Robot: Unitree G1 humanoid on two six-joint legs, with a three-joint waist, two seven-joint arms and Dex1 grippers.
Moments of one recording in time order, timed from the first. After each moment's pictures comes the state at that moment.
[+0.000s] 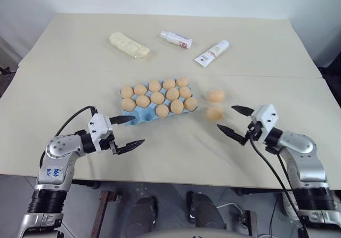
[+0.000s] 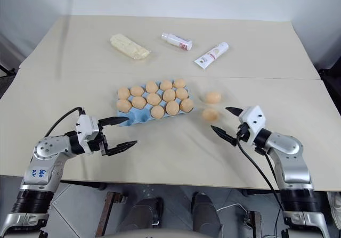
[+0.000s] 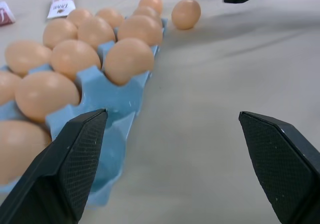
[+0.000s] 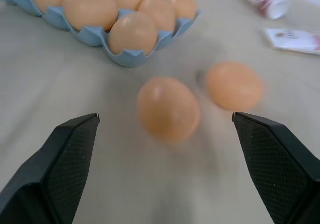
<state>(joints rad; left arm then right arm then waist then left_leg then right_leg) -0.18 0.61 0.08 0.04 -0.37 -0.02 -1.02 -0.26 -0.58 -0.09 0.13 0.27 0.04 0.92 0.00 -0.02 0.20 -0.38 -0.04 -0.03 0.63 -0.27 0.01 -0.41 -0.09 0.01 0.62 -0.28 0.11</state>
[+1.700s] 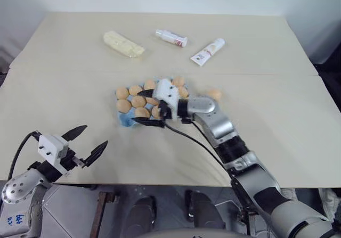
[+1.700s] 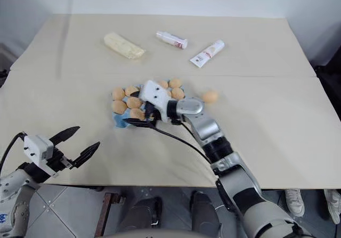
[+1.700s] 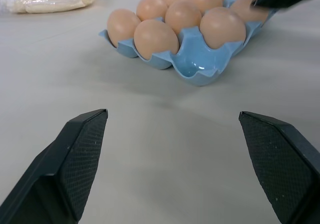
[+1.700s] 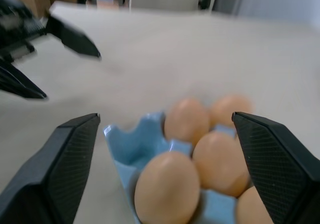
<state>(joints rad) 0.22 0.57 0.41 -0.18 -0.43 0.02 -0.76 -0.79 -0.15 0.27 0.28 0.16 0.11 0.97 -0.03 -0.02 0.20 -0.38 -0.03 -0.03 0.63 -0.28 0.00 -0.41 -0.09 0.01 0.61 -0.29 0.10</state>
